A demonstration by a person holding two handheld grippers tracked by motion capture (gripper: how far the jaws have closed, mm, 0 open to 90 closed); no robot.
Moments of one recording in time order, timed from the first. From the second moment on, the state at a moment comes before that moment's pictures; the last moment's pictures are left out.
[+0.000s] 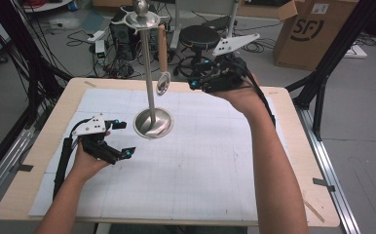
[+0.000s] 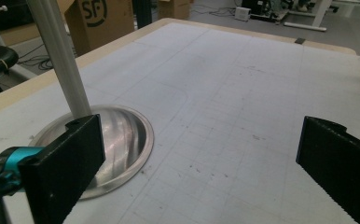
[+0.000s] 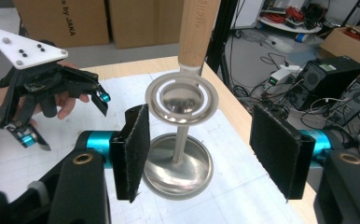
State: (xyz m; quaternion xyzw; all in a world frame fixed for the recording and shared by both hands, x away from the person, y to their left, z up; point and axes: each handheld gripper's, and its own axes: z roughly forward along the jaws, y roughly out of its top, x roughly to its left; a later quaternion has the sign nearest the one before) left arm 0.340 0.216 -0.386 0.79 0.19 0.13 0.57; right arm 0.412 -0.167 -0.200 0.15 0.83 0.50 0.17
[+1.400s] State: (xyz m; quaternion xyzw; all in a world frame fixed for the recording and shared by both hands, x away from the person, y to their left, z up) left arm 0.341 0.213 -0.387 0.79 0.19 0.12 0.57; right arm 0.357 -0.257 -0.271 0.21 0.80 0.55 0.15
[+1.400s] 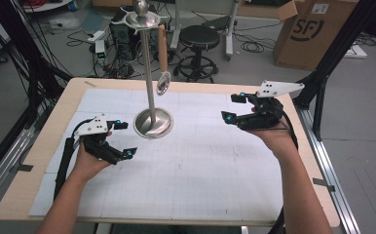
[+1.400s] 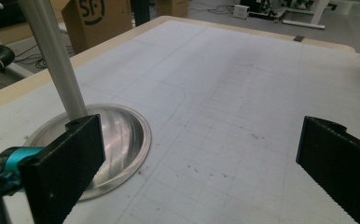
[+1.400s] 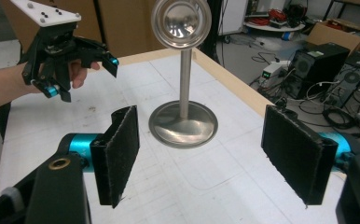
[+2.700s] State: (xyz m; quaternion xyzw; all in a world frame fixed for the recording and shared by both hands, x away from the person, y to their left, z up) left arm 0.341 0.208 -0.390 0.80 0.18 0.12 0.56; right arm 0.328 -0.278 -0.388 0.26 0.78 0.55 0.09
